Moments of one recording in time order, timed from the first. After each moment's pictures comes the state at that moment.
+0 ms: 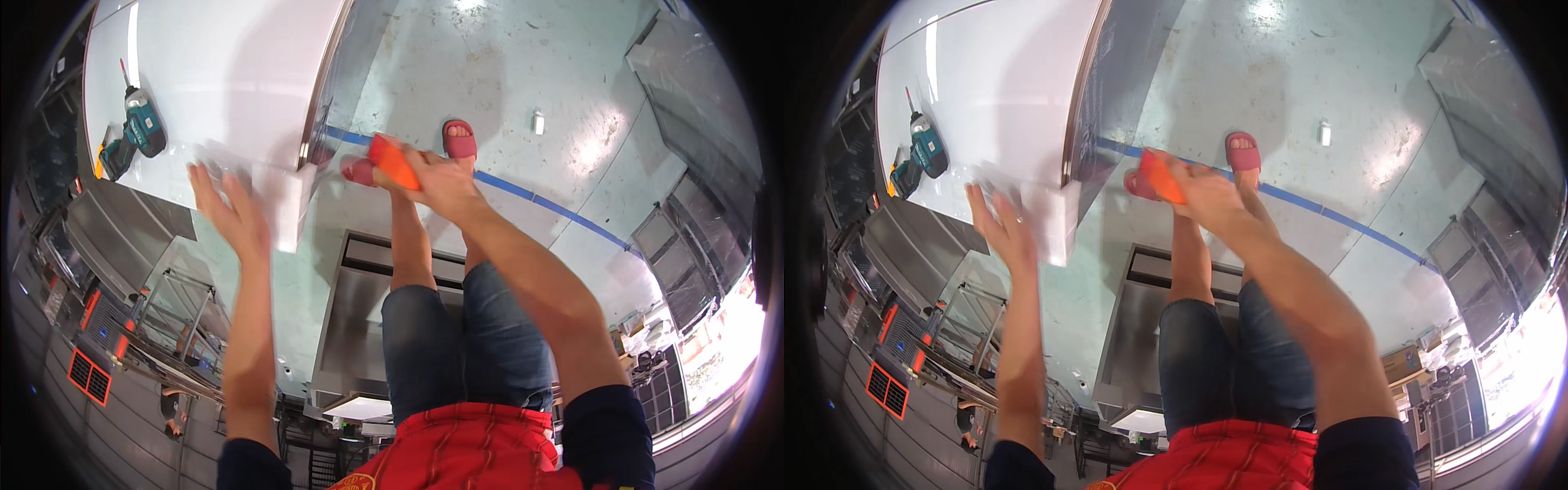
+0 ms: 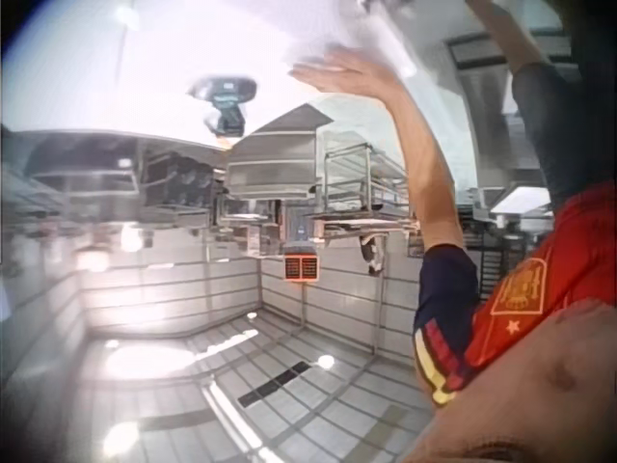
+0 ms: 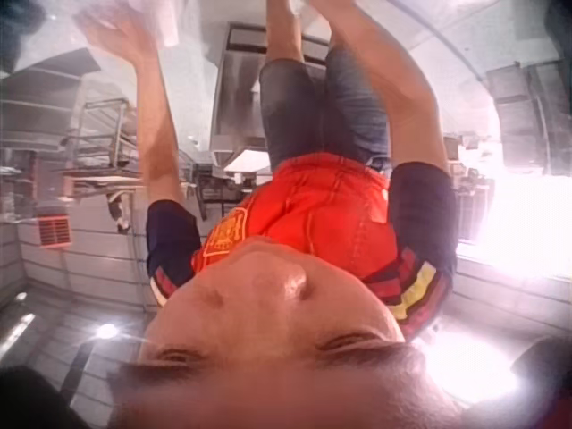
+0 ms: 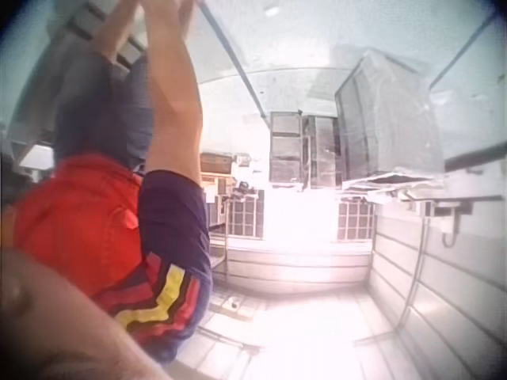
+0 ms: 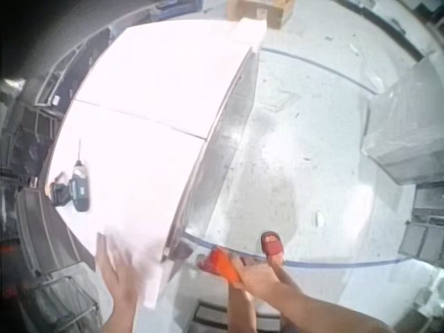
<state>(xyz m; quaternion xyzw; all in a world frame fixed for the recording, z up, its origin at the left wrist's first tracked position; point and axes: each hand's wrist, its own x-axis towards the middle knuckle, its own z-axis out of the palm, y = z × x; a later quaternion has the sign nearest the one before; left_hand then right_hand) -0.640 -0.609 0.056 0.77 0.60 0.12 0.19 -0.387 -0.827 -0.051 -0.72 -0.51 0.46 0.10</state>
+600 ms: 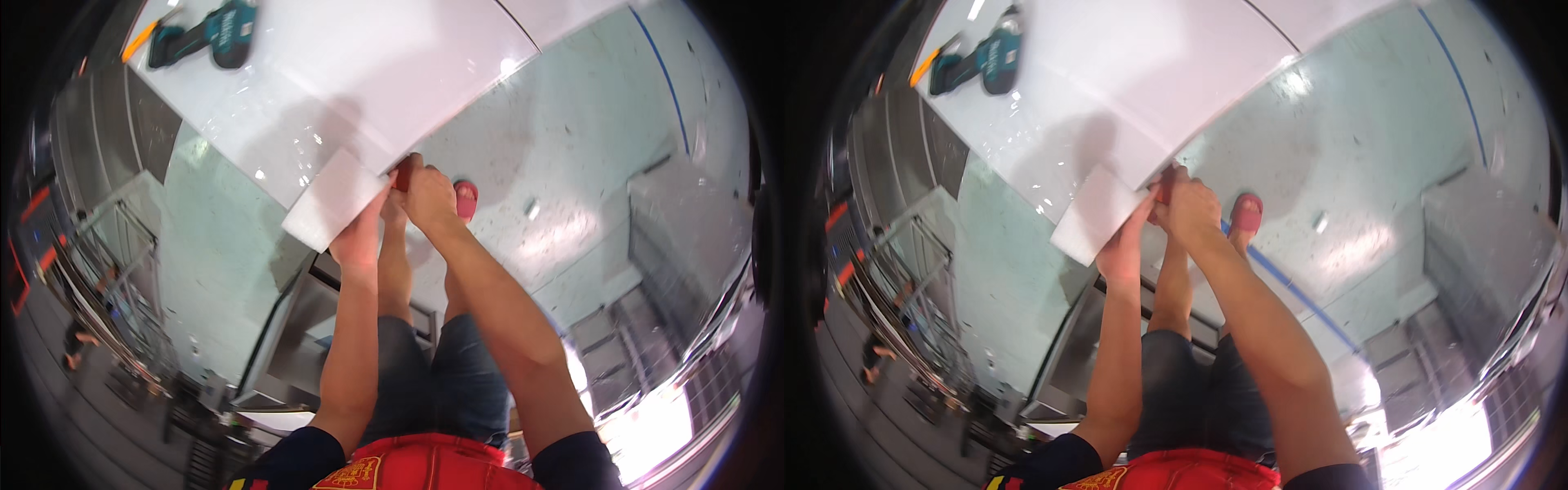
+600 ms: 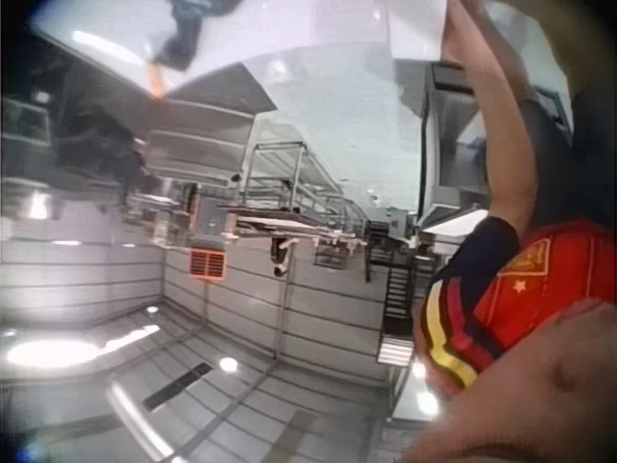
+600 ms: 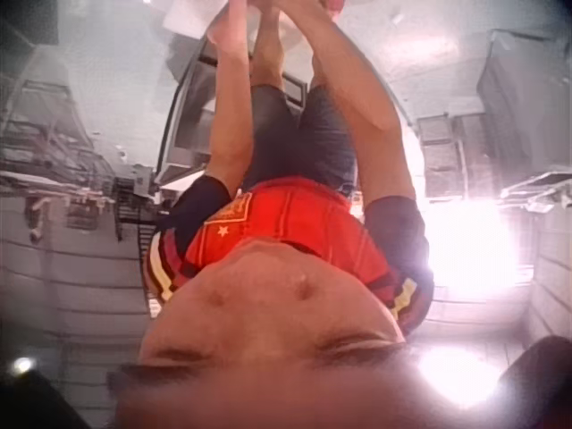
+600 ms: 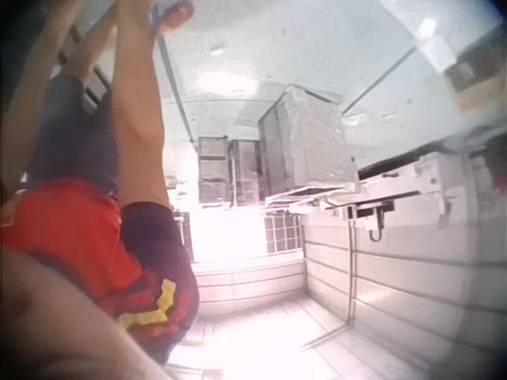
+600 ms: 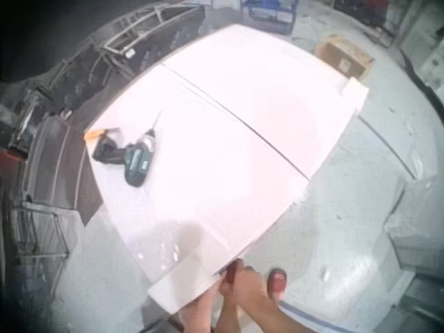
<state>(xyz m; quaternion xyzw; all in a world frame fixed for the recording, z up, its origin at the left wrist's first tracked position) -0.607 -0.715 -0.011 -0.28 0.25 0.58 0.72 -0.453 -0.690 -0.036 -0.73 -0.44 0.52 -0.01</state>
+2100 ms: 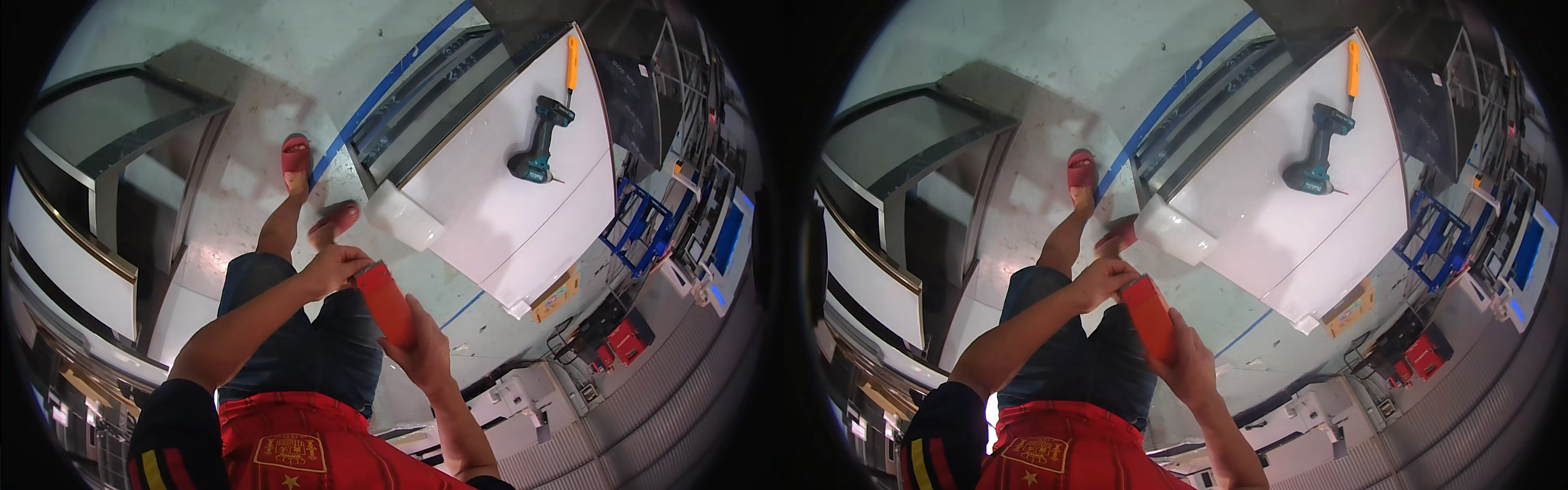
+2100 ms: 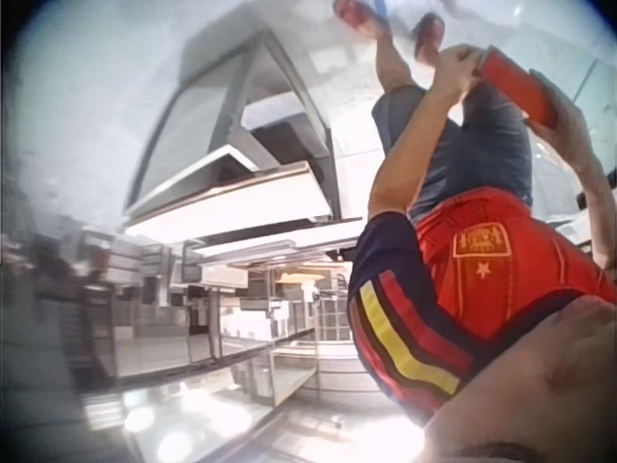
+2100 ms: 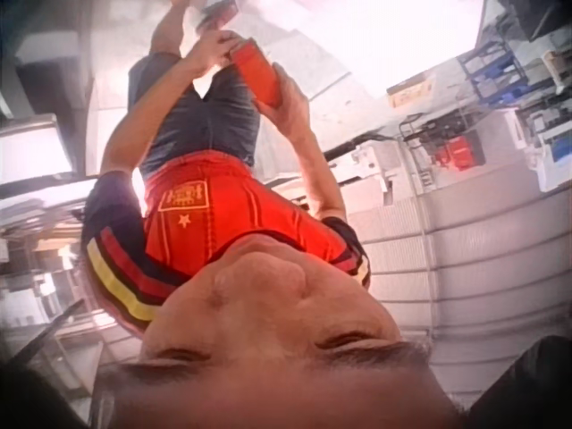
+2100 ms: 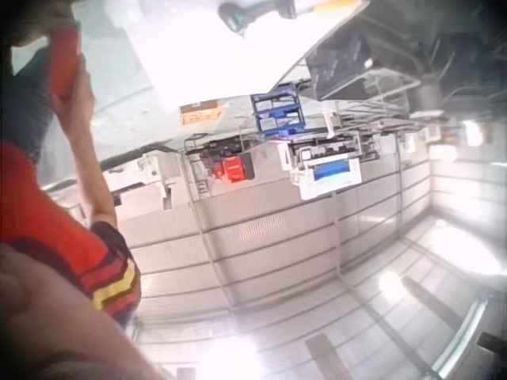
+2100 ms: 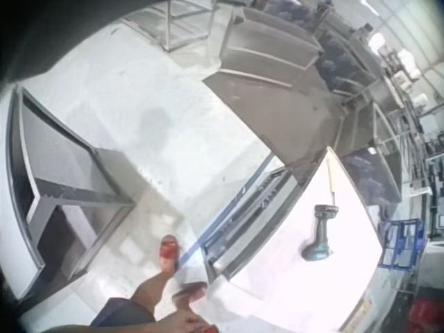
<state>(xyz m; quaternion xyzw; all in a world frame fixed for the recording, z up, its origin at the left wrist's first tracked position) -0.610 -0.837 0.053 -0.12 0.42 0.51 0.75 -0.481 -0.676 0.264 -0.35 -0.80 0.38 -0.30</state>
